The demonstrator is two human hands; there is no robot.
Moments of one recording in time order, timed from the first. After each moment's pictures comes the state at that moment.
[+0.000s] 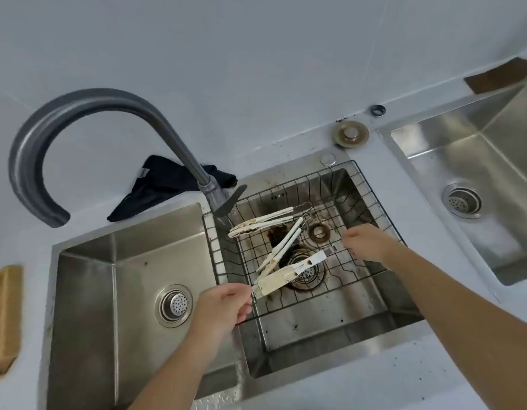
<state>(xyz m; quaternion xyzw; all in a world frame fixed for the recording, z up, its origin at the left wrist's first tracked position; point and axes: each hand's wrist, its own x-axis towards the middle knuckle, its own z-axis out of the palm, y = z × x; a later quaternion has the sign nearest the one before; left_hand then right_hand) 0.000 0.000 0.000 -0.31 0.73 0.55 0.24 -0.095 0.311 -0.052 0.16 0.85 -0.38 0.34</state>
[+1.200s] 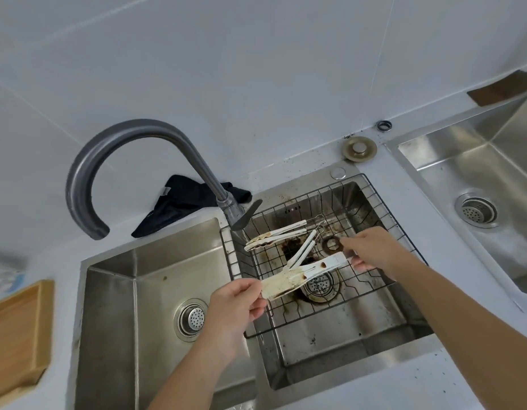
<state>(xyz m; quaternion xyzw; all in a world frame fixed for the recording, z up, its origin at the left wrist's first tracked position) -0.012 0.002 0.038 -0.32 0.66 0.65 0.19 -0.093 0.283 -0.007 0.25 0.77 -0.51 0.30</state>
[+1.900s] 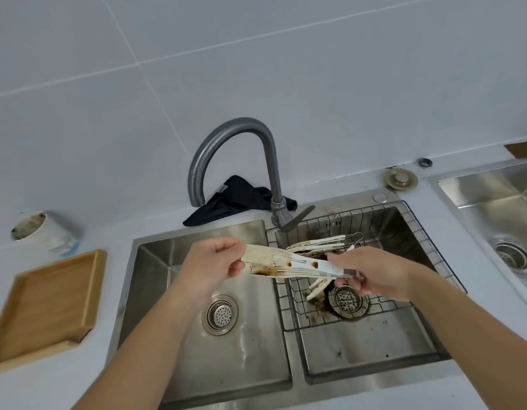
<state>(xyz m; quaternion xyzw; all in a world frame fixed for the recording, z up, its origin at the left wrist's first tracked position) -0.026 -0.109 0.119 -0.22 0.75 0.62 0.10 -0.063 0.190 0.071 0.09 0.67 -0.59 0.44</state>
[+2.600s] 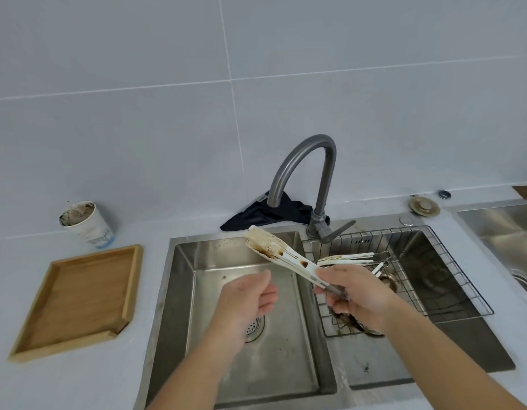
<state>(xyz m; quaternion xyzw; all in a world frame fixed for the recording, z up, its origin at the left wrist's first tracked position) 0.043 -0.170 0.098 -0.29 0.62 0.72 0.11 -0.005 0.047 0.099 0.12 0.64 -0.69 0.32</state>
